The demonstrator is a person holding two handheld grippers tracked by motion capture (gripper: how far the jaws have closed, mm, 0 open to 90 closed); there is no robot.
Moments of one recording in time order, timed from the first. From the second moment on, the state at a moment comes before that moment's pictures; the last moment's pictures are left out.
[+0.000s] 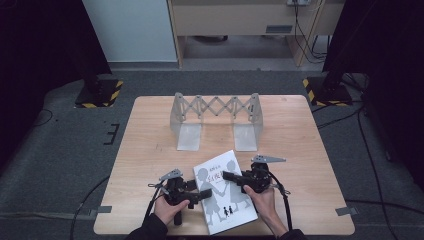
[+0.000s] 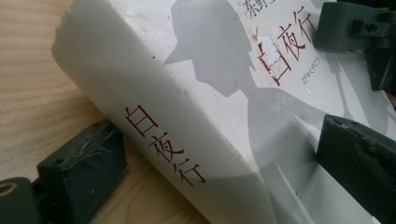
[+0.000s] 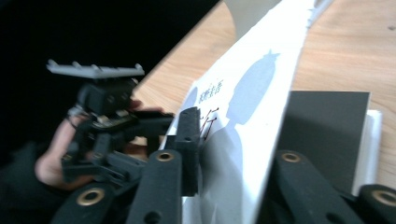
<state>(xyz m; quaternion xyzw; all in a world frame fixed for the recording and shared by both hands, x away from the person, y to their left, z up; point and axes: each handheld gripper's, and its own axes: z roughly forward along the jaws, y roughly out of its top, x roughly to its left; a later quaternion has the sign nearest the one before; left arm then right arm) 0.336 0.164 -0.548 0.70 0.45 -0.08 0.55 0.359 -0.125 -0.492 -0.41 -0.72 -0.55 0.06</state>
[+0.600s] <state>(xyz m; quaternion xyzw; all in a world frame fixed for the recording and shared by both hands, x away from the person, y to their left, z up) 0.333 0.162 -0.546 0.71 0.46 -0.06 0.53 0.349 -0.141 -0.511 -0.42 -0.78 -0.46 -0.05</state>
